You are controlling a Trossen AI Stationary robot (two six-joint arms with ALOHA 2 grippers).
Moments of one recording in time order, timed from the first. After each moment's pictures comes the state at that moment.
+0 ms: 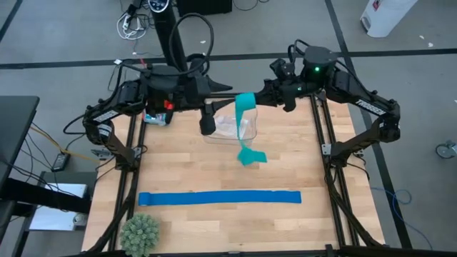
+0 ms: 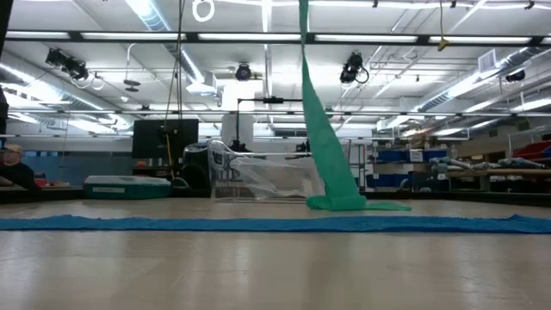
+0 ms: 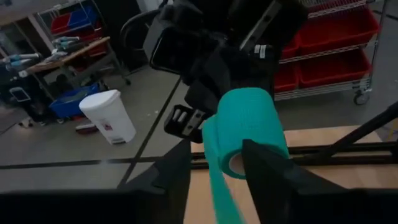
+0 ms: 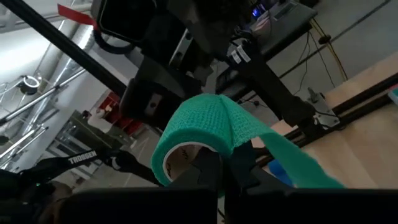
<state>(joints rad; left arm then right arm) -0.02 1.65 2.29 -0.80 -0.29 0.22 -0.28 1.37 1.73 -0.42 -0.55 0.73</state>
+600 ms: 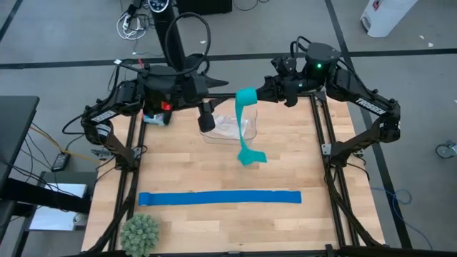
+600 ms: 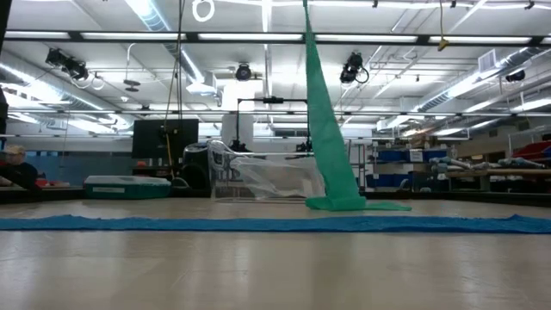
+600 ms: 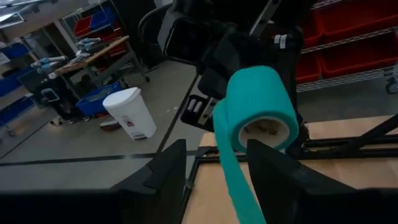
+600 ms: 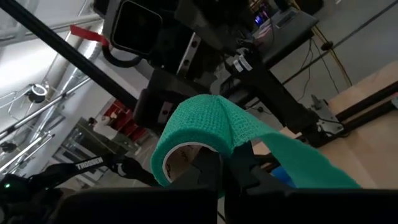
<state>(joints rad) -0.02 1.64 2.29 -0.82 -0.38 0.27 -0.31 1.36 1.73 -0.38 -0.57 0.77</state>
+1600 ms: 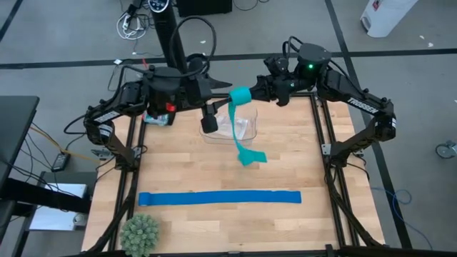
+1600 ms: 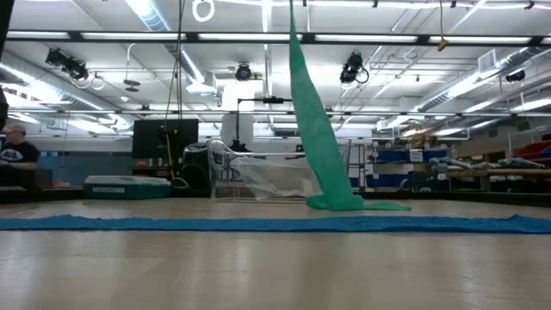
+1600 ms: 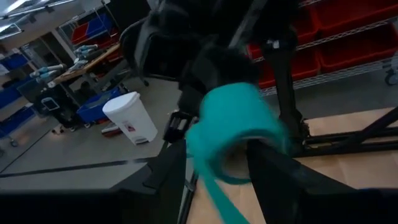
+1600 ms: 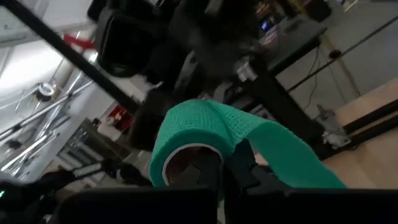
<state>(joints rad) -0.02 1.66 2.29 -0.80 -0.37 0.31 -0.30 1.42 1.73 -0.29 -0.58 0.77</state>
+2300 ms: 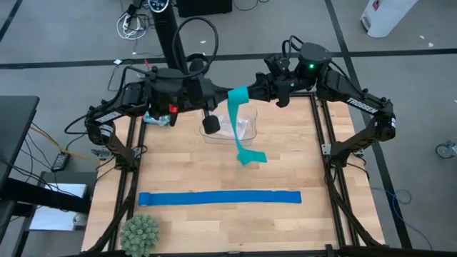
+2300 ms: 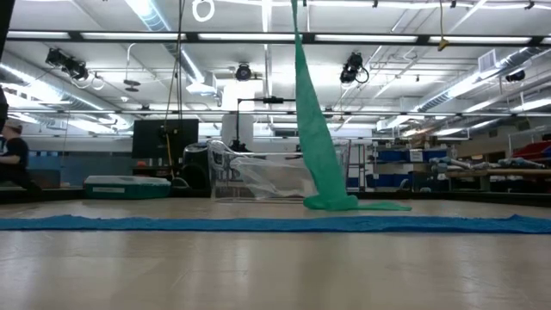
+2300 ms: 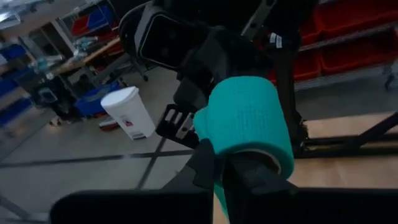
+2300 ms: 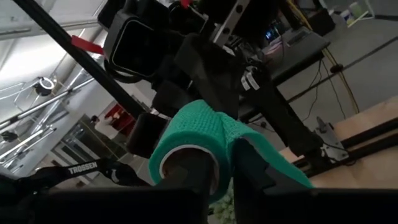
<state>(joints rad) -0.02 1.67 2.29 -0.80 -0.38 0.24 -0.30 1.42 1.73 -0.25 -0.57 0.72</state>
